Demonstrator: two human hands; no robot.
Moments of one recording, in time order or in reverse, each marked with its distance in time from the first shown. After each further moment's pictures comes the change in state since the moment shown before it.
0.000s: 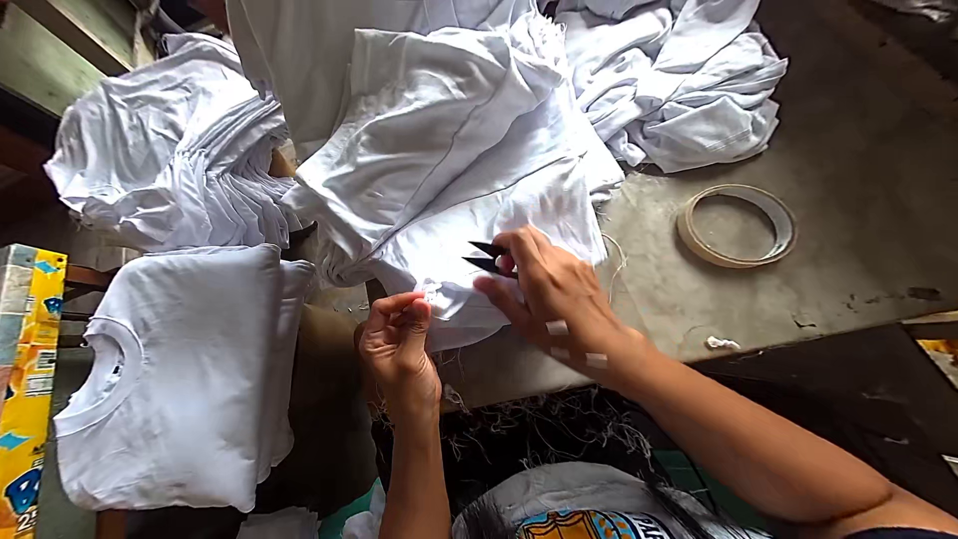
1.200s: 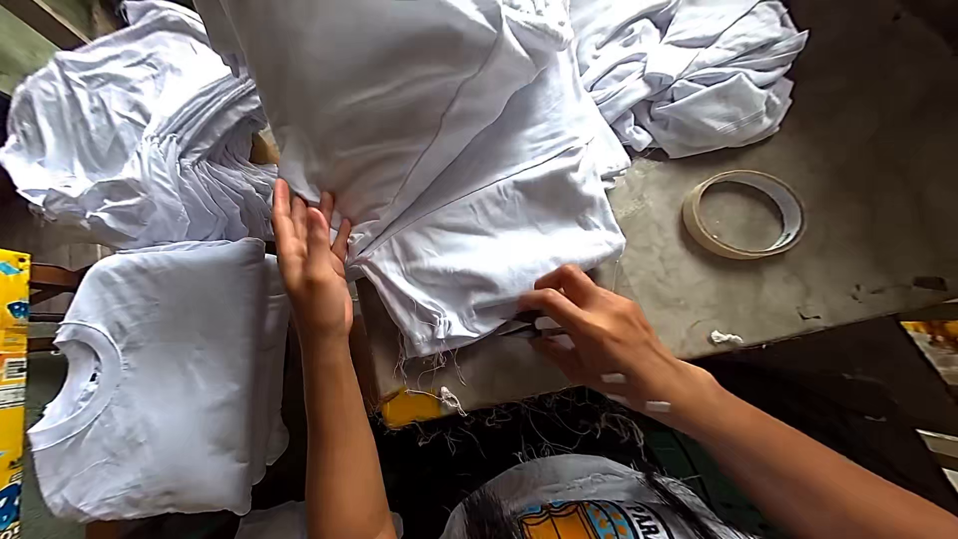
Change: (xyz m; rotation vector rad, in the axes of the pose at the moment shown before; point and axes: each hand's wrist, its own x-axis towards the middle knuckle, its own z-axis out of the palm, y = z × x) left_hand 0.106 0.028 -0.017 0.440 -0.211 -0.082; right_hand -0.050 0.029 -0.008 0.003 -0.015 -0.123
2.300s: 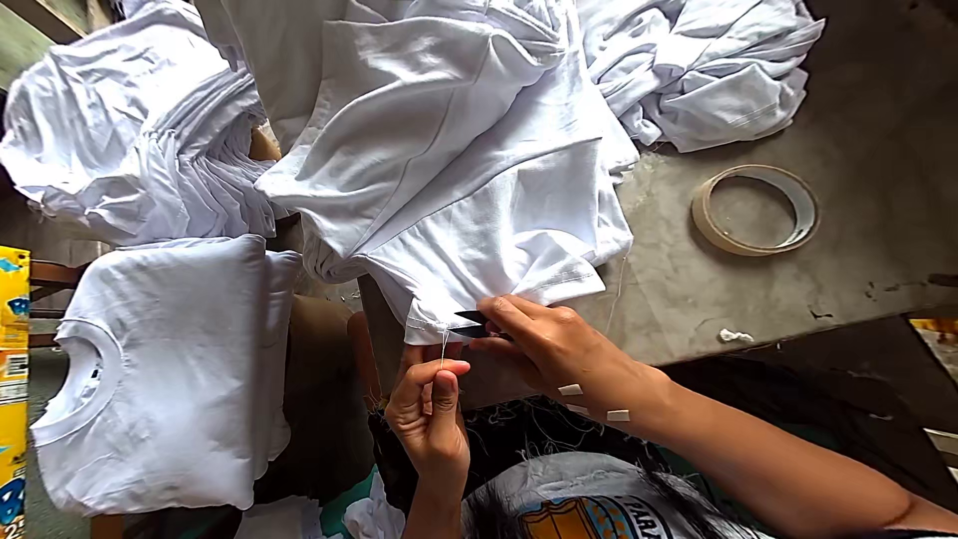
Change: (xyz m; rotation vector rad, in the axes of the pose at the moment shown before) left_hand -0.151 -0.032 0.046 -0.335 0.067 0.190; right_hand 0.024 -0.036 0.016 0.137 -0.090 -0.044
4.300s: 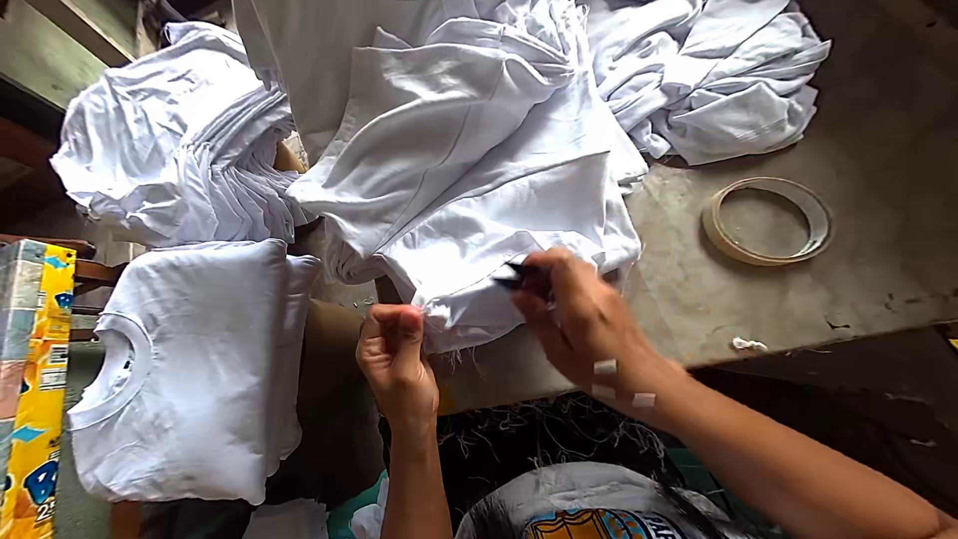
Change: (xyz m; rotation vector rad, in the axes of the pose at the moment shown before) left_hand 0.054 0.006 -0.009 -0.037 0.130 -0.057; right_hand 0.008 0.001 -0.011 -0.058 0.193 0.148
